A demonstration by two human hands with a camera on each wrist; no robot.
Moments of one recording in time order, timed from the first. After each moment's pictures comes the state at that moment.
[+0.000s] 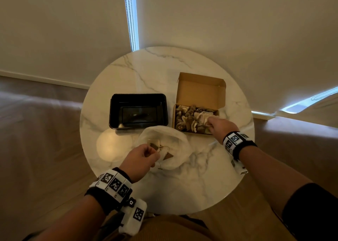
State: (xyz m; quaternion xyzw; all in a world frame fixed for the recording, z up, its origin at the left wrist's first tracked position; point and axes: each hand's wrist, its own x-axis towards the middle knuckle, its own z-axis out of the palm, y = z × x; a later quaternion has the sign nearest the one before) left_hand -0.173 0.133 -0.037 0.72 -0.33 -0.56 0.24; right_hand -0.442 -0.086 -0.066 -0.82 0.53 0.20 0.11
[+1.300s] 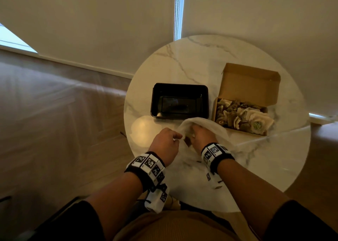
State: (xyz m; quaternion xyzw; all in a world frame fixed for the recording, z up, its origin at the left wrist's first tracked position) left_hand -0.136 0.136 -0.050 0.79 -0.43 -0.40 0.17; right_hand -0.271 0.030 -0.117 -0.79 0.52 0.11 0.30
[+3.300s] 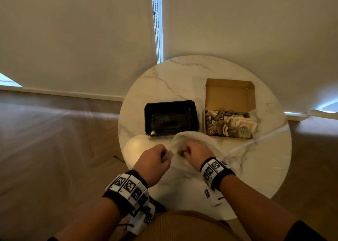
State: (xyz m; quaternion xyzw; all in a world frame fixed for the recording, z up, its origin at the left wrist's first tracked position) left_hand -0.098 0.155 -0.007 0.75 -0.52 -0.40 0.12; right_hand -0.276 0.054 -0.083 -0.77 0.53 0.10 0.34
